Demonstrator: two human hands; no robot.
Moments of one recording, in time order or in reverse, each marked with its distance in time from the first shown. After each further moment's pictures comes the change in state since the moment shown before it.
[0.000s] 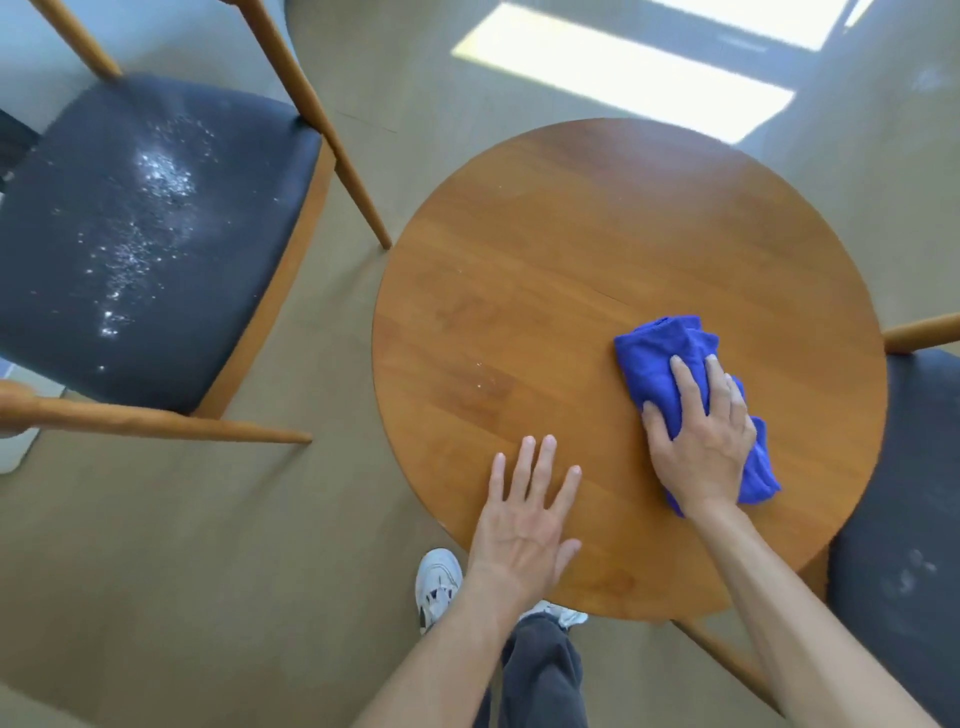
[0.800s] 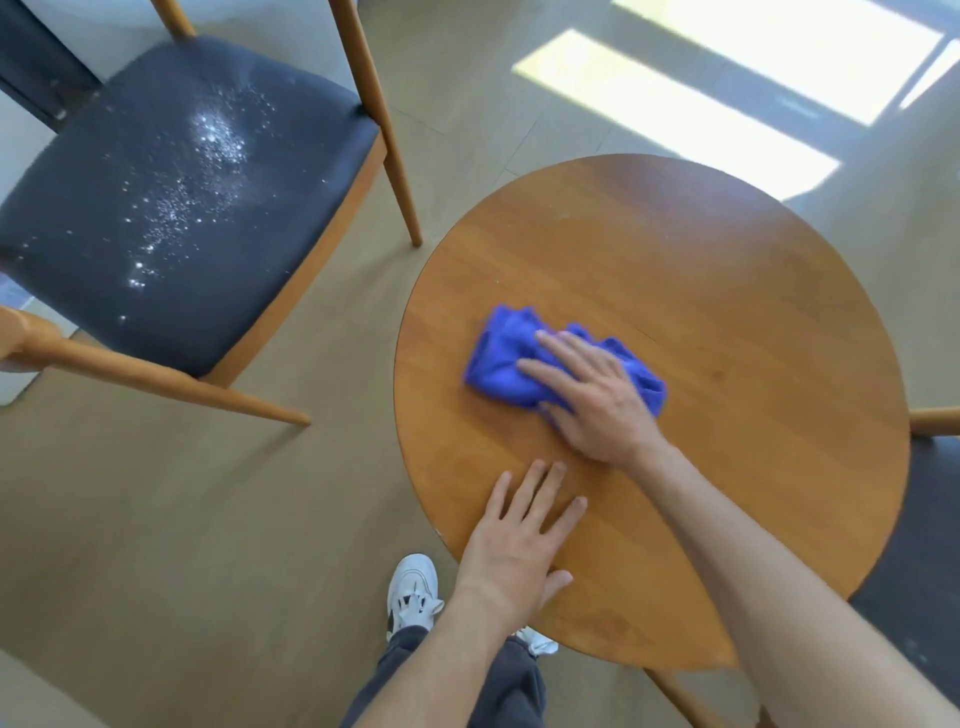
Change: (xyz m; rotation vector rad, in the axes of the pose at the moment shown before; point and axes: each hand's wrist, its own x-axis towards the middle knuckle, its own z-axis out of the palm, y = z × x) left_hand 0.000 -0.003 0.011 -0.088 0.074 -0.024; right_hand 0.066 -0.090 0.026 0.174 -0.279 -0.885
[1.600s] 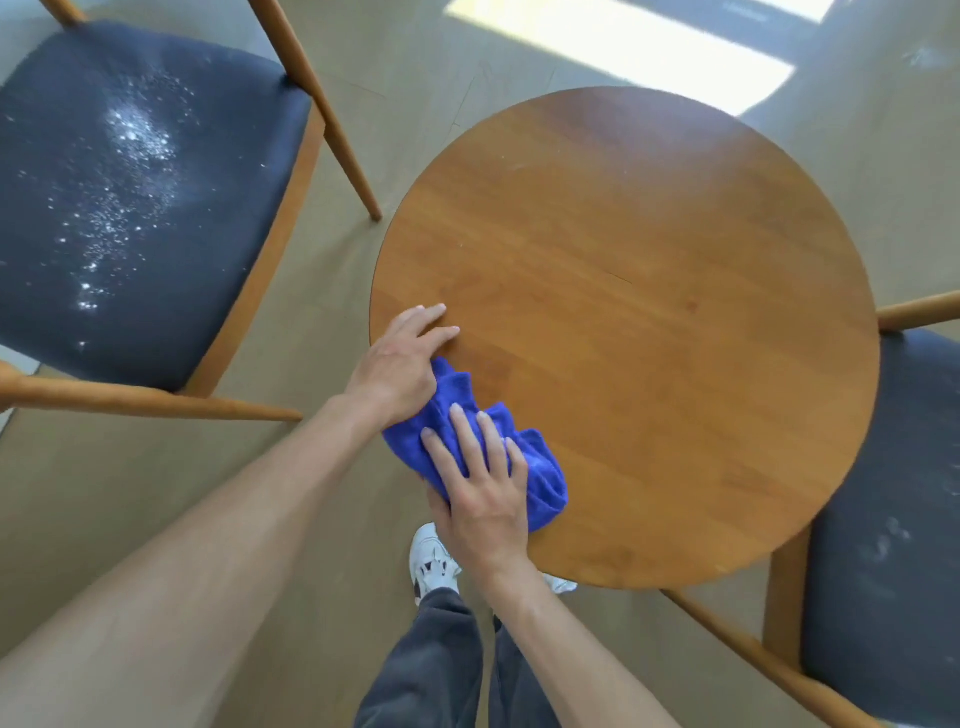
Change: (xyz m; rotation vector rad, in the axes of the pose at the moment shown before) left_hand 0.069 -0.140 -0.089 -0.304 0.006 -0.156; right_hand -0.053 -0.193 0.061 -0.053 0.192 0.434
